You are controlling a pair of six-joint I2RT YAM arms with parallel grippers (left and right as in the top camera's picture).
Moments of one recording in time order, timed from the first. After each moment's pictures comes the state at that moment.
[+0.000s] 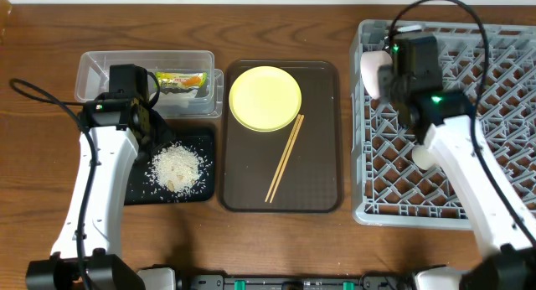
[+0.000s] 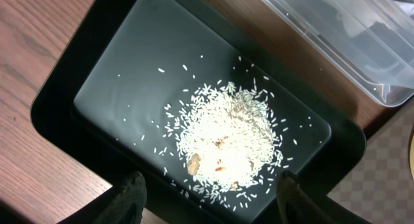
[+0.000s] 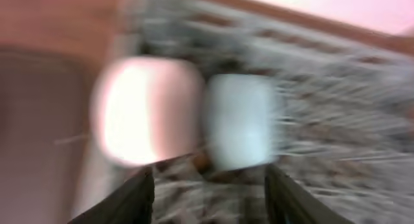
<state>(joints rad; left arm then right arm) 0.07 1.46 1.20 -1.08 -0.17 -0.62 0.22 1.52 1.28 -0.58 0.23 0.01</state>
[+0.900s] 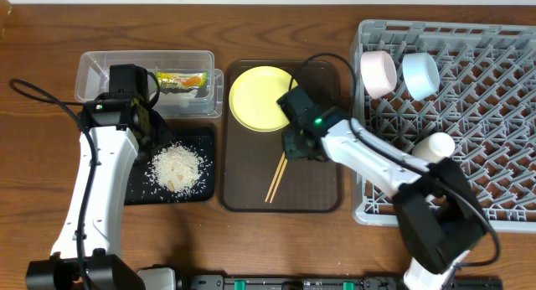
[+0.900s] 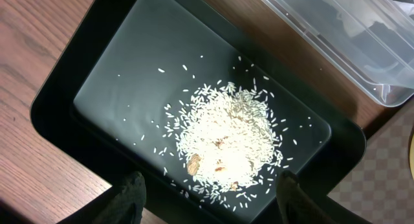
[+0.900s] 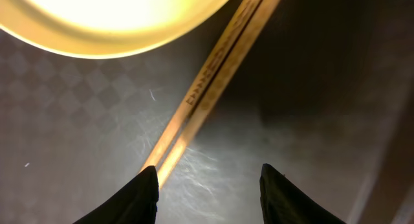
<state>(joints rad) 0.07 1.46 1.20 -1.08 -0.17 -0.62 0.65 1.90 1.25 -0.63 0.03 0.50</state>
